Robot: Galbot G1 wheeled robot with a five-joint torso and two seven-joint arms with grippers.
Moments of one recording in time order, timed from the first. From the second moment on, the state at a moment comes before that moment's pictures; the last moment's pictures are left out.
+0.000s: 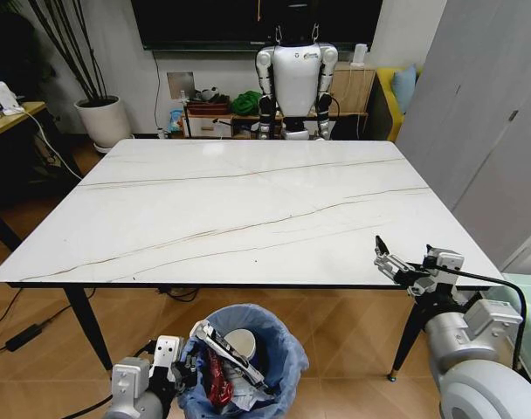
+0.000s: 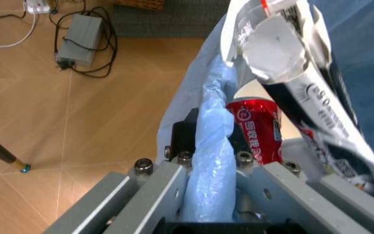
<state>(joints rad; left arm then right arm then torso) 1.81 -1.07 -0.43 -2.50 -0.64 0.74 -0.41 -1.62 1.27 0.62 2.50 0.49 -0.35 0.34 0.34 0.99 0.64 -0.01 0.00</state>
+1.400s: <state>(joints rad) 1.82 -1.08 -0.43 -2.50 -0.63 0.74 -0.39 -1.64 1.30 0.65 2.50 0.44 -0.12 0.20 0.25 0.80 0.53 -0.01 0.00</state>
